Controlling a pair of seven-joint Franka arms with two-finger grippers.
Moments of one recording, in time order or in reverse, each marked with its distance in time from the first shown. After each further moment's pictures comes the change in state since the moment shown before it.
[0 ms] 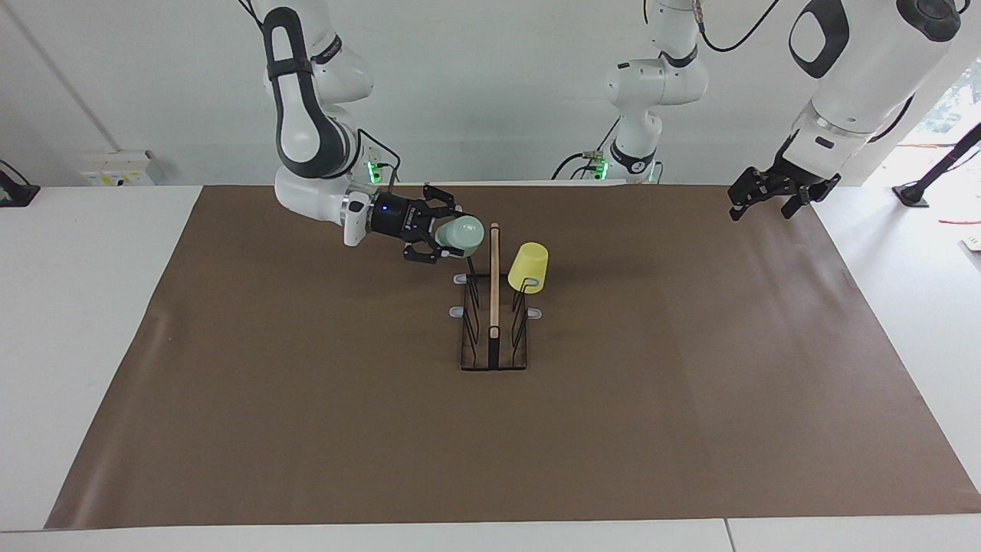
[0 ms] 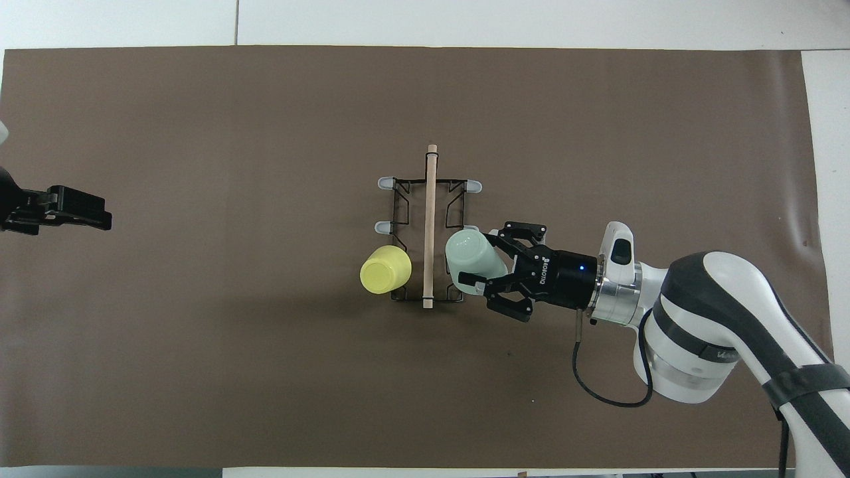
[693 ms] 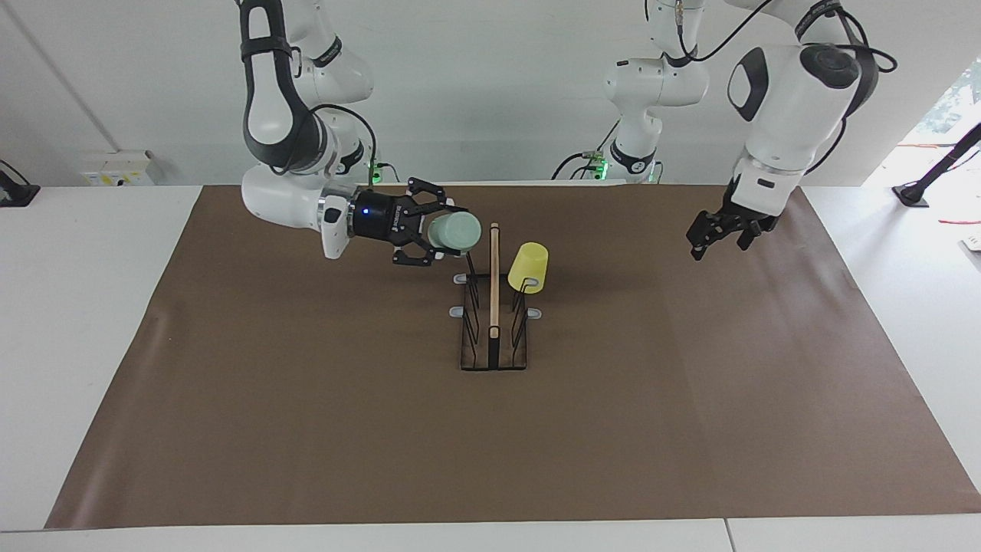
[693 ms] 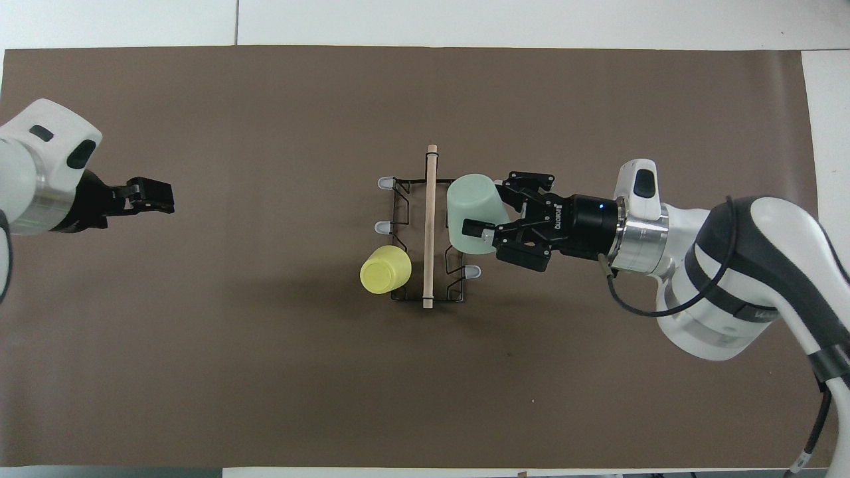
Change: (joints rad) left arm -0.057 -0.025 0.001 -0.141 0.010 0.220 -0.177; right arm -0.009 0.029 0.009 0.172 -0.030 -0.030 0.297
